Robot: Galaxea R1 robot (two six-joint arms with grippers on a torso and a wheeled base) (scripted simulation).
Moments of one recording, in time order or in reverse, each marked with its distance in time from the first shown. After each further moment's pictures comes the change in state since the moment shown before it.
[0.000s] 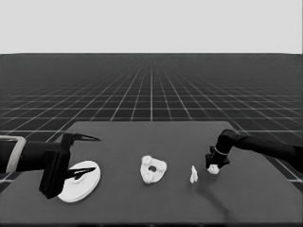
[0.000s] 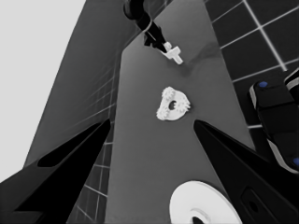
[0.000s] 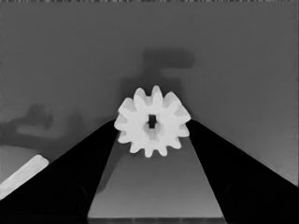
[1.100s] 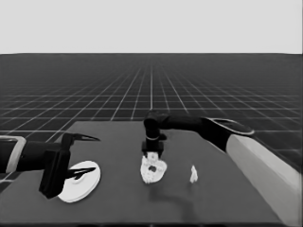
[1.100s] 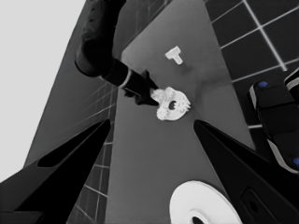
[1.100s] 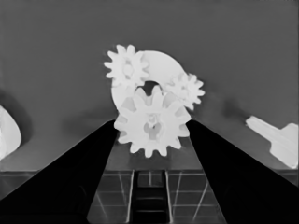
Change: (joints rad) left arm 0.000 0.000 0.000 0.000 0.000 0.000; right arm 0.195 0.732 -0.118 0.089 -0.225 0.587
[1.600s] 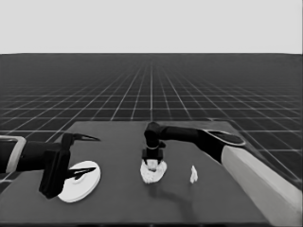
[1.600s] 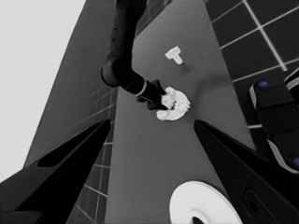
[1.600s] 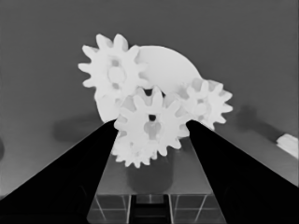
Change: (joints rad) left arm 0.000 0.000 0.000 0.000 0.000 0.000; right arm -0.120 0.025 -0.082 -0.113 0.041 -0.047
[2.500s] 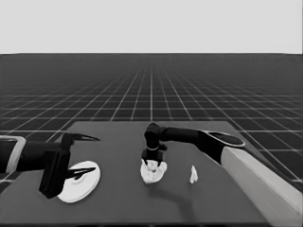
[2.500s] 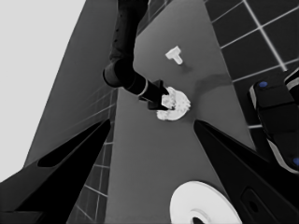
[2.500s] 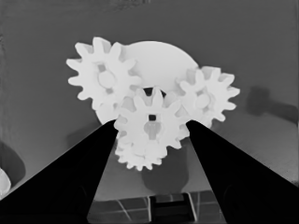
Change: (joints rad) left arm 0.000 0.000 0.000 0.000 0.000 0.000; right arm -0.011 0.000 -0.001 0.000 0.000 0.173
